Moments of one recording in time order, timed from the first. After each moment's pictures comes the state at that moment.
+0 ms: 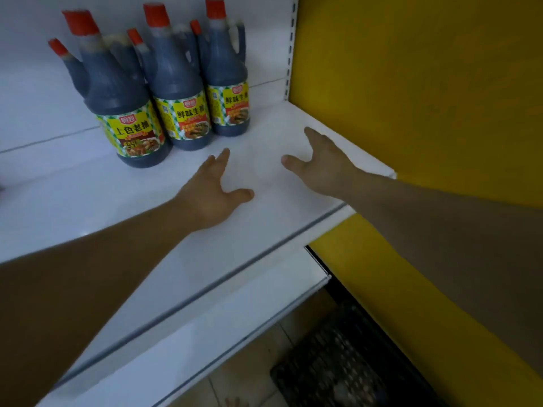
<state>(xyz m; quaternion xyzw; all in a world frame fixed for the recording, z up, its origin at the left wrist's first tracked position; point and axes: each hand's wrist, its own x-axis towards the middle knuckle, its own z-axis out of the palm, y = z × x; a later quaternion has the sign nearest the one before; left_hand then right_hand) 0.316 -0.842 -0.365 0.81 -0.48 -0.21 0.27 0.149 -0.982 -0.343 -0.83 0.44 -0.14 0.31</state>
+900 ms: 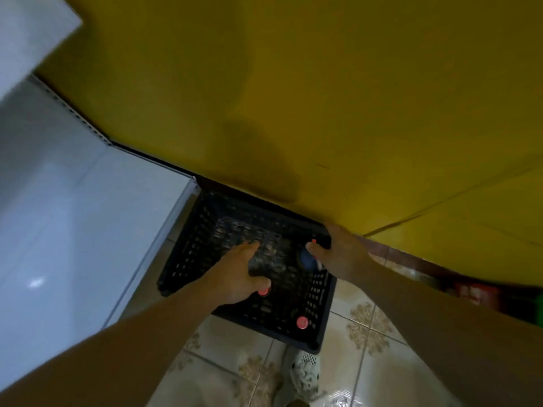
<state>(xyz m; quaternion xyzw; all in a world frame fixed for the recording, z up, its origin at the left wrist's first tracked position) -0.076 -0.764 -0.598 0.58 -0.62 -0.52 -0.08 -0.318 -0.775 -0.587 -0.56 0.69 0.01 0.45</state>
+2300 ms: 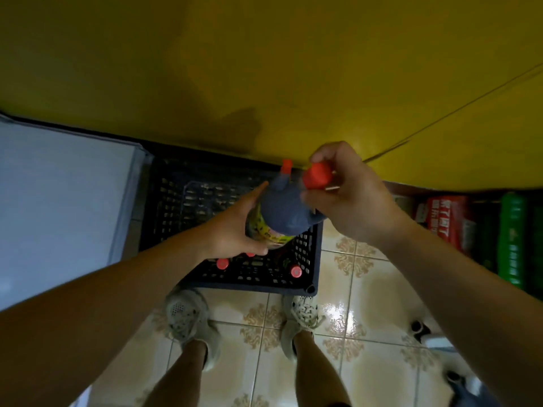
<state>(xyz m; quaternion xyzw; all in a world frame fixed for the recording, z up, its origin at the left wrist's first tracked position) -0.099 -0.809 -0.637 0.38 -0.61 -0.69 -0.05 -0.311 -0.762 -0.521 -0.51 0.67 -0.29 0.45</state>
